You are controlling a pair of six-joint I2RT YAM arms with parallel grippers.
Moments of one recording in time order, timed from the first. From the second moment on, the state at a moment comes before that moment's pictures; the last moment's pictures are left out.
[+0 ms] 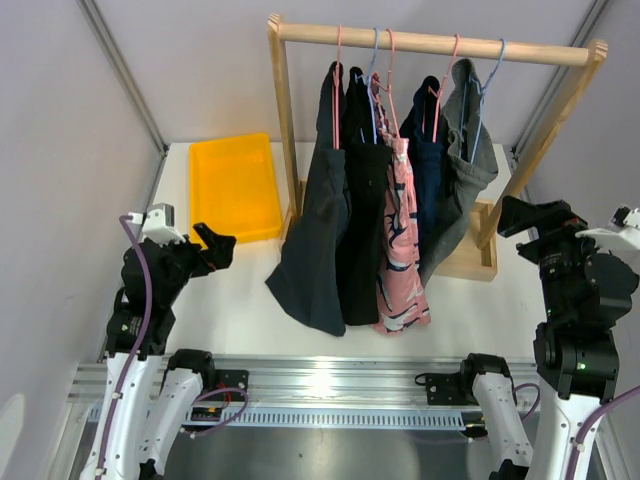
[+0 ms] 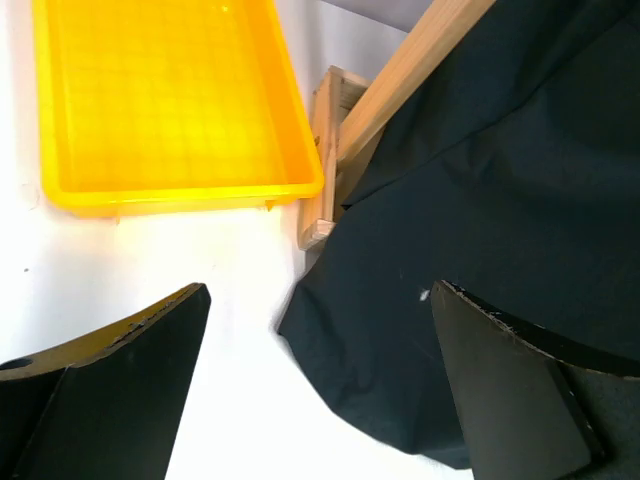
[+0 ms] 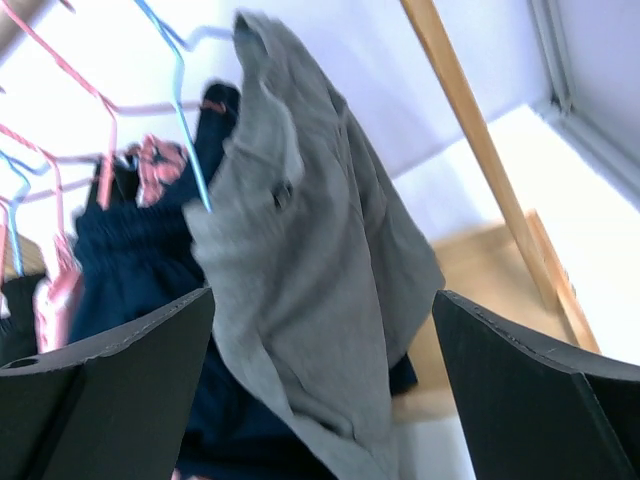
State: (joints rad) left arm -0.08 0.53 0.78 -0.54 0.12 -0.41; right arm -0.12 0.55 1.19 -0.63 -0.01 0.58
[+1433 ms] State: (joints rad) left arm -0.08 0.56 0.76 -0.55 0.15 -0.39; right arm 0.23 1.28 1.70 -0.51 0.09 0.36
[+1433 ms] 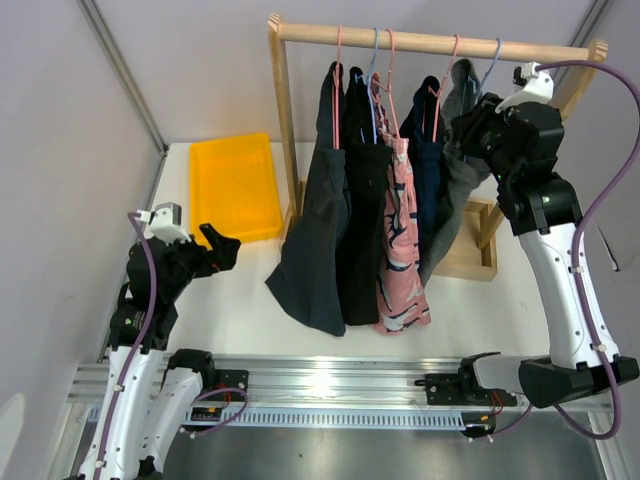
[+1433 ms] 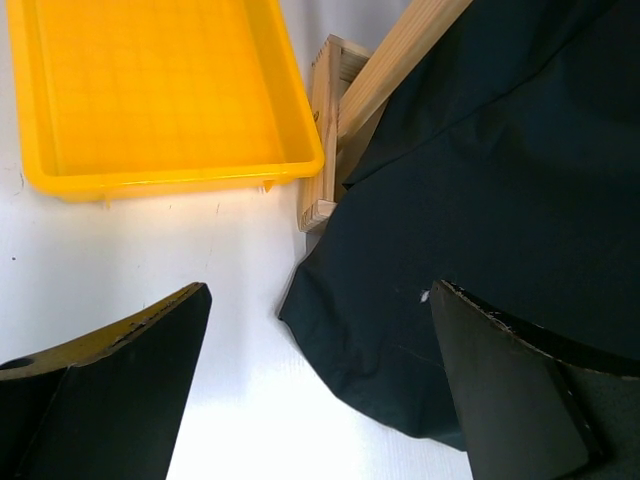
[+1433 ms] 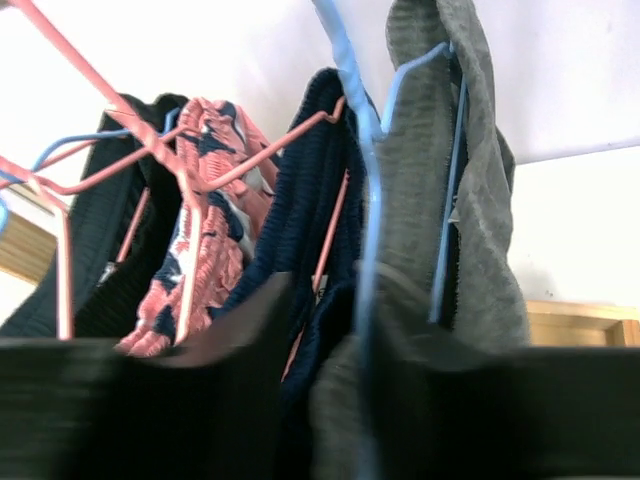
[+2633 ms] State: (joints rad) left arm -1.35 1.30 1.59 -0.42 -0.23 -0.21; right arm 0.41 1.12 1.81 -0.81 0.40 0.34
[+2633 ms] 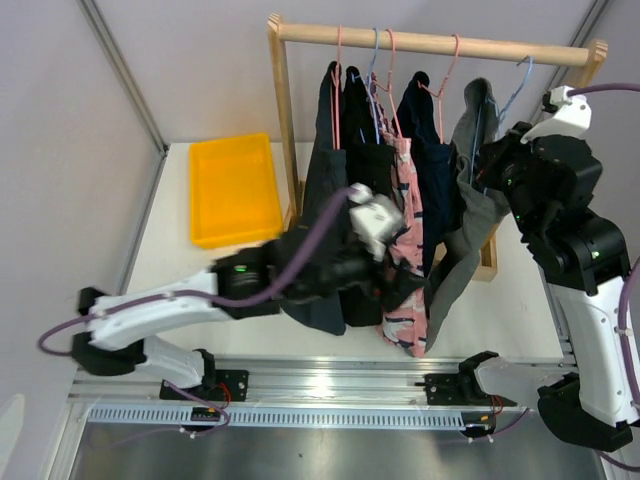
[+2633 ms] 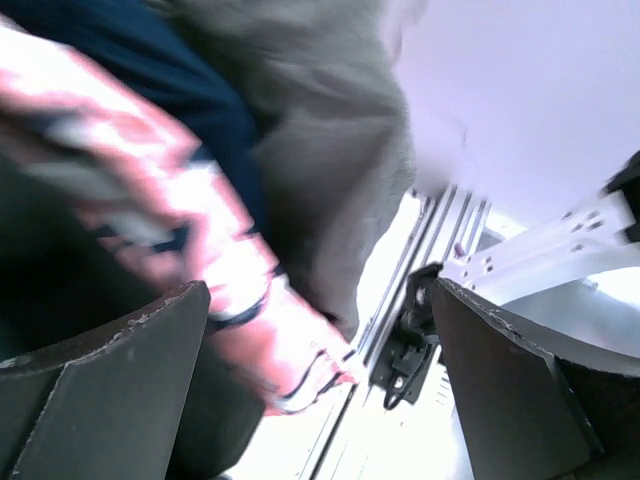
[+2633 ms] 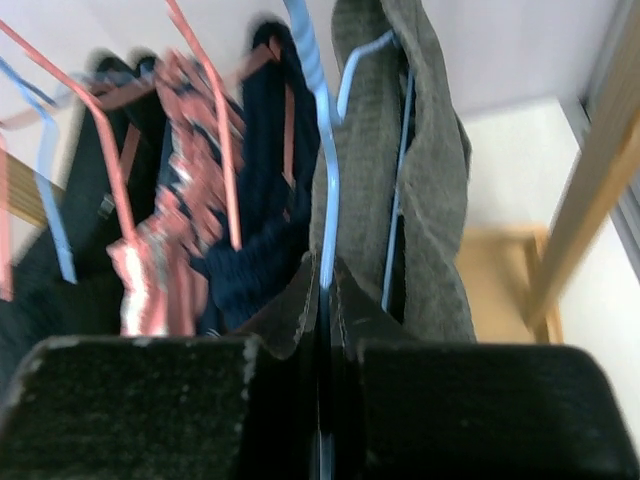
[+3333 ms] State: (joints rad) left arm -1.46 1.70 1.80 -0.28 -0.29 -0.18; right arm 0.47 1.15 1.89 -0.99 0.56 0.37
